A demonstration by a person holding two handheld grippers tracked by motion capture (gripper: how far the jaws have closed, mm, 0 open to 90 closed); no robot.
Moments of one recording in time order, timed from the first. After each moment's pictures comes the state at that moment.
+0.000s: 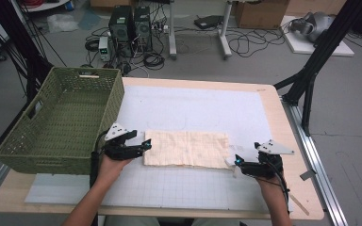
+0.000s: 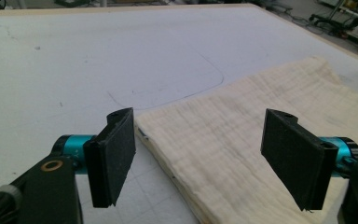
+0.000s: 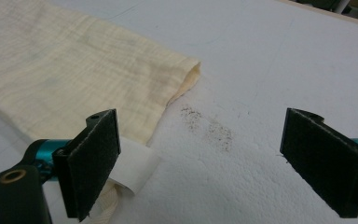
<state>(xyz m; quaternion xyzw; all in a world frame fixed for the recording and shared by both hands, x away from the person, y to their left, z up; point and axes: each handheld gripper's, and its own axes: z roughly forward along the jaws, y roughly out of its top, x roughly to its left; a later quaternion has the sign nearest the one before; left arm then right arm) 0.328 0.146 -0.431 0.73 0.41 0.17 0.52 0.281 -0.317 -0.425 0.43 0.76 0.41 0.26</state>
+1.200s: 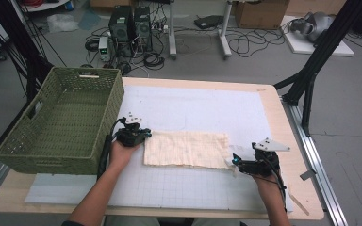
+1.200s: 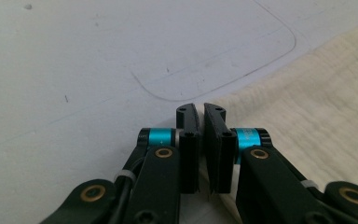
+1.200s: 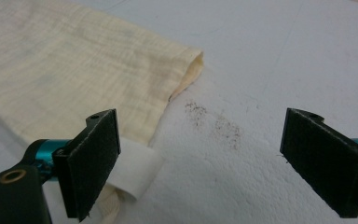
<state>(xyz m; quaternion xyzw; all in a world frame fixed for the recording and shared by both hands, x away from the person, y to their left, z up) 0.386 0.128 -0.452 0.77 0.44 0.17 0.42 0.291 -0.312 -0.428 0.45 0.76 0.40 0.24</state>
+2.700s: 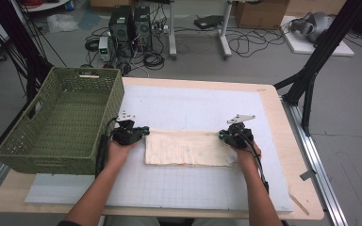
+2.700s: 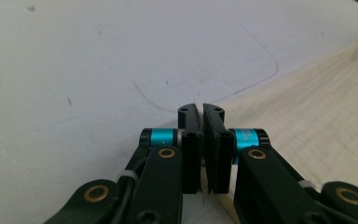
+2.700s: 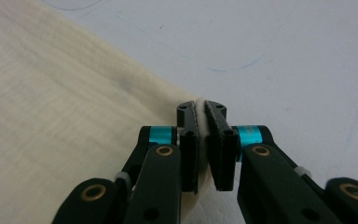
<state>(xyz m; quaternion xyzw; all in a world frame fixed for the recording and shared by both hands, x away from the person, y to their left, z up) 0.385 0.142 -0.445 0.74 0.45 0.14 0.48 0.386 -0.260 -0.435 0.42 0.82 0.33 0.20</state>
